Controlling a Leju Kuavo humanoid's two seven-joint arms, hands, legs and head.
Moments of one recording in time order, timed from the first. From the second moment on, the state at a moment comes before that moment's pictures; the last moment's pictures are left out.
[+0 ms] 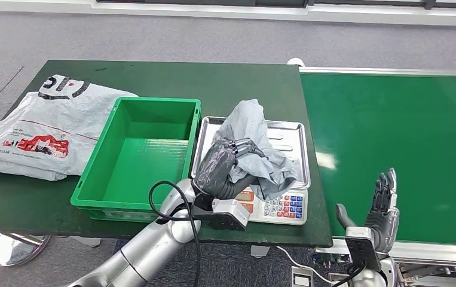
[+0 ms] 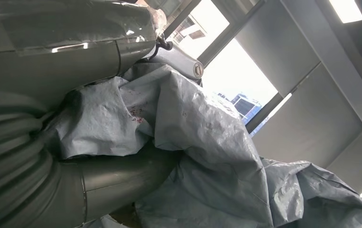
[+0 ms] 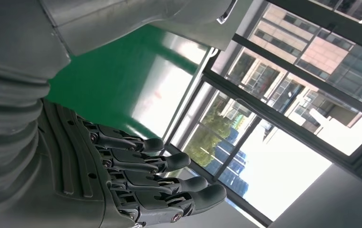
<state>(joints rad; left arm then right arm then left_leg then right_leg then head) -0.56 -0.22 -0.70 -0.91 -0.45 0.38 -0.70 0.07 -0.01 -0.01 -1.38 0.27 -0.70 -0.70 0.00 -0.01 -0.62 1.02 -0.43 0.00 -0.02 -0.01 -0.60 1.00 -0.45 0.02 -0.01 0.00</state>
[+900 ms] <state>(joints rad) -0.53 -0.14 -0.58 -1.09 -0.36 0.68 -0.66 0.07 -0.02 -0.01 -1.40 0.29 -0.70 -0.70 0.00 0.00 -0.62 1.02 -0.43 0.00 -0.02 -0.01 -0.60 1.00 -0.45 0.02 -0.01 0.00</state>
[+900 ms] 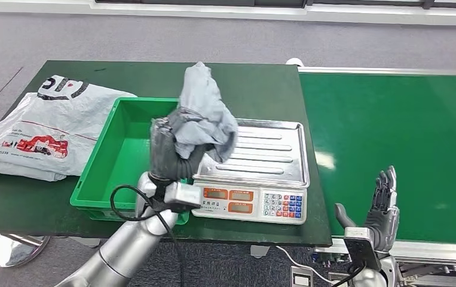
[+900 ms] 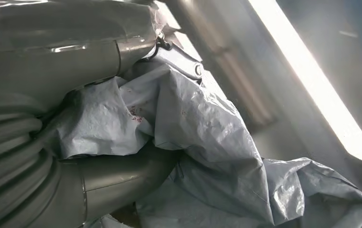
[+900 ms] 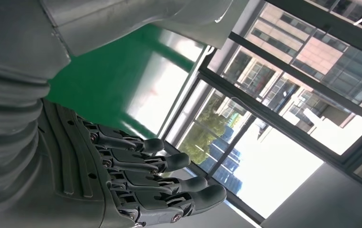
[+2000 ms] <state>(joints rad) -0.67 -0.13 -0.32 -0.57 -0.50 0.45 -0.30 0.07 0.00 -0.04 -1.40 0.37 -0.70 -0.70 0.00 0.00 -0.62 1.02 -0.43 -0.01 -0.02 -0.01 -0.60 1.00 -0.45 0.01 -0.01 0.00</state>
